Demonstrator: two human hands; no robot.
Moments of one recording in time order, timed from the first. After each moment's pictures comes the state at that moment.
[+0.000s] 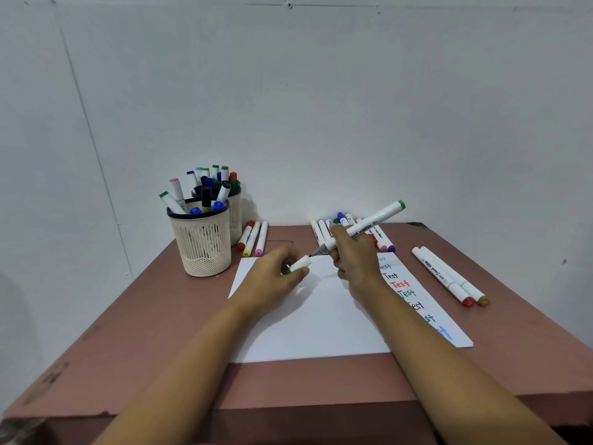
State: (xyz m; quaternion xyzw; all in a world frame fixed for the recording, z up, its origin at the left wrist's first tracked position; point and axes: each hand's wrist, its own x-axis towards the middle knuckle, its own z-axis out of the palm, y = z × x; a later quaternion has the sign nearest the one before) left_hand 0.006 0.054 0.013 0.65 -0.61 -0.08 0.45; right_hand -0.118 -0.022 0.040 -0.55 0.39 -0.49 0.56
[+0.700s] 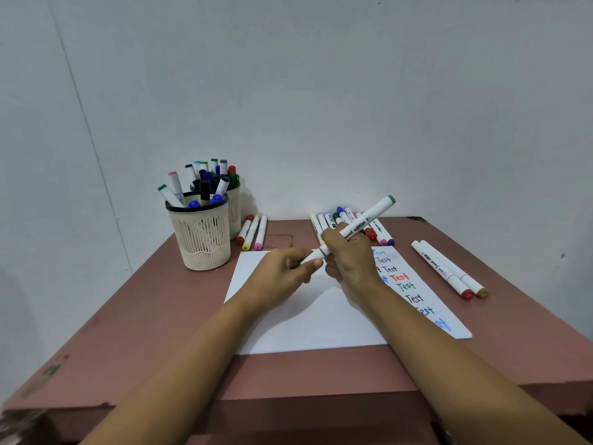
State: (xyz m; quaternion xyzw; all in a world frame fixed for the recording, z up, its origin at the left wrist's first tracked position) left_hand -0.009 0.063 0.019 0.59 -0.64 -0.15 0.47; right_hand -0.116 -0.017 0.025 -0.53 0.29 -0.50 0.62
